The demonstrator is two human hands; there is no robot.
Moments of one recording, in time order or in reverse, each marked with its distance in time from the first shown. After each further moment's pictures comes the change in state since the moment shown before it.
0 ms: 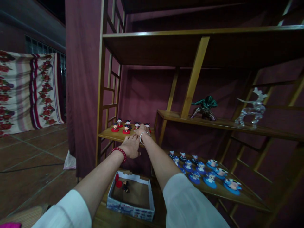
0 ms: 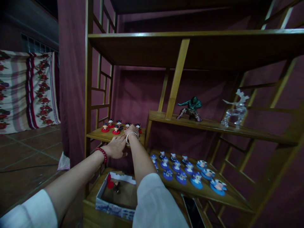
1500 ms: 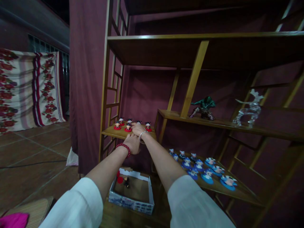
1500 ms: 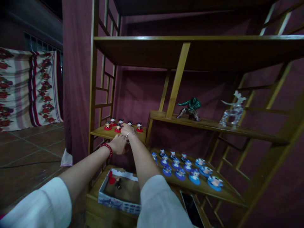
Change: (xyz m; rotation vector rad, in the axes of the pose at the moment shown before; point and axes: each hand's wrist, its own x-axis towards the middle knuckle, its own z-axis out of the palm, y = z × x) left_hand -0.005 0.022 -0.010 0.691 -0.273 -0.075; right_hand -0.014 -0.018 -0.002 -0.046 -0.248 -0.334
